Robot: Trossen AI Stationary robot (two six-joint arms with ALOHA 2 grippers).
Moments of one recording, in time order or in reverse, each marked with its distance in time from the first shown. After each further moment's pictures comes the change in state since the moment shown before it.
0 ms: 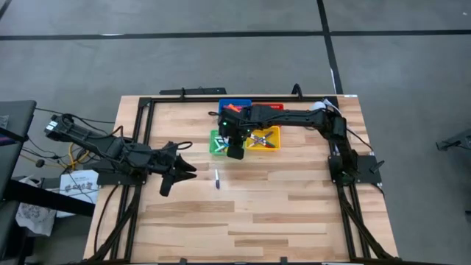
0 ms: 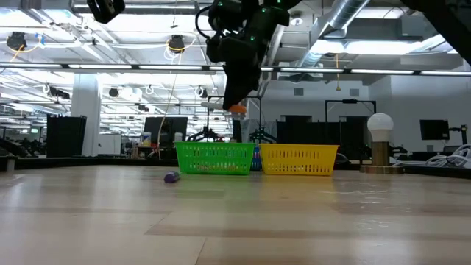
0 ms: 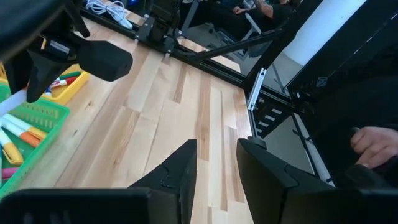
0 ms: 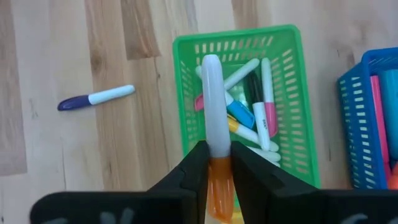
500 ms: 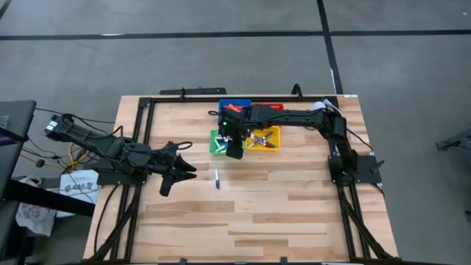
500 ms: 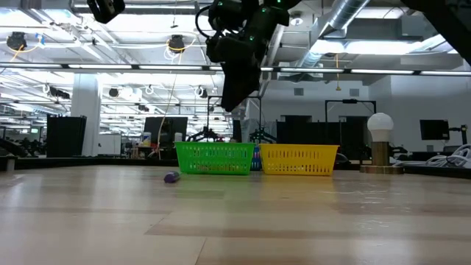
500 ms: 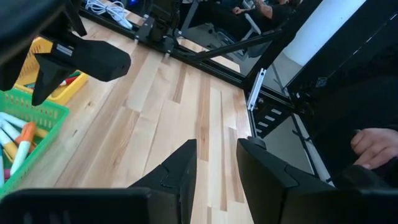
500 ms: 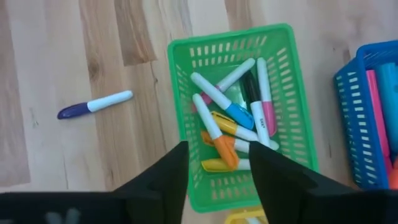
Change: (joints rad) left arm 0.000 0.000 0.000 0.001 0.000 -0.001; right arm 0.001 0.000 0.000 0.004 0.009 0.045
